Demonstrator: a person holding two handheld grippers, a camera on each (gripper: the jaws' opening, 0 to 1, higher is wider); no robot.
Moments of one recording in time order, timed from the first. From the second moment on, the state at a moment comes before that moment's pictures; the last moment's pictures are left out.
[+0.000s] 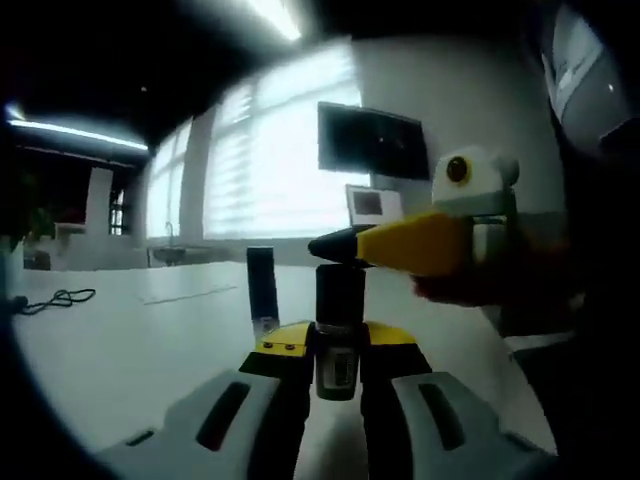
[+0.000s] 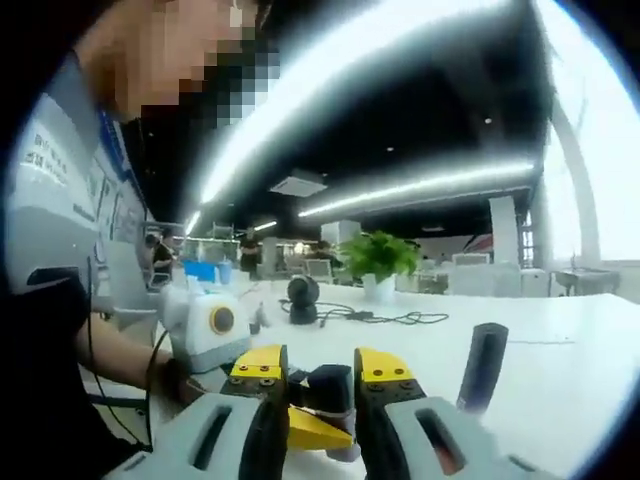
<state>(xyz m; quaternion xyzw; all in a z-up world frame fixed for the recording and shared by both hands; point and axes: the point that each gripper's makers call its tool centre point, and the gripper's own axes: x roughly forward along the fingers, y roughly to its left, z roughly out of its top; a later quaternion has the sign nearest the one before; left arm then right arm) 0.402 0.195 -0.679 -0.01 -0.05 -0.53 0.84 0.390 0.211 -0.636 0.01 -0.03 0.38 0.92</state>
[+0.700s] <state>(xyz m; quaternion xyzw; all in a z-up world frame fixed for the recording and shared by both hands) 0.411 0.199 -0.684 -0.01 -0.04 -0.51 0.86 0.400 0.202 -0.654 -0.04 0.00 0.24 0.97</state>
